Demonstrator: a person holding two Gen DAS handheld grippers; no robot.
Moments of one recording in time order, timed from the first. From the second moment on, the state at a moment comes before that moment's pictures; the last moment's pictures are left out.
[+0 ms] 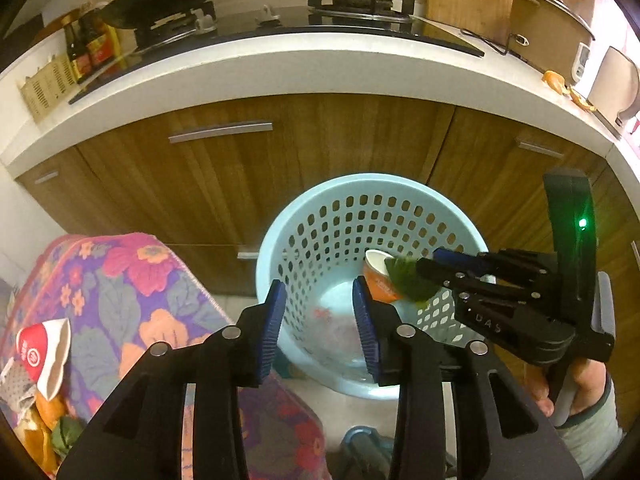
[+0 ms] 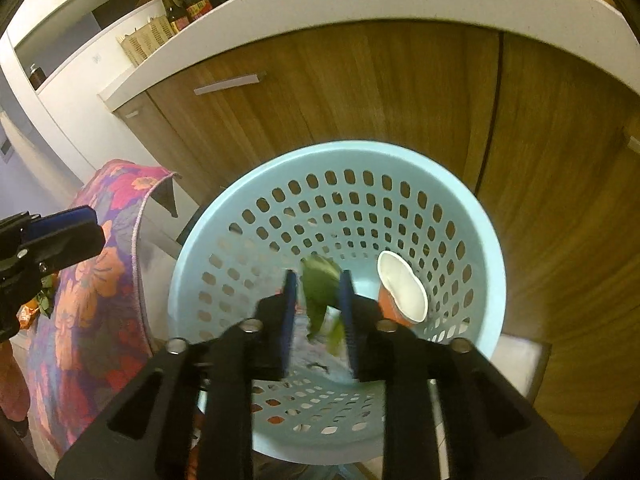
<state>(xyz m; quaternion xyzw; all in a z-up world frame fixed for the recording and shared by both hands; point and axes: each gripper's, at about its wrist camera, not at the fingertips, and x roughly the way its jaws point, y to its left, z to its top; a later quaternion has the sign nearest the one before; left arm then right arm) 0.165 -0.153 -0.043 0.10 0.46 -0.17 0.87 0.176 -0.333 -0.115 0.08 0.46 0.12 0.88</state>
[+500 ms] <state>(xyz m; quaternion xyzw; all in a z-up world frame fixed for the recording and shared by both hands) 0.133 -0.101 -0.004 0.03 0.41 -0.16 0.90 0.154 -0.305 -0.069 0.06 0.41 0.14 0.90</state>
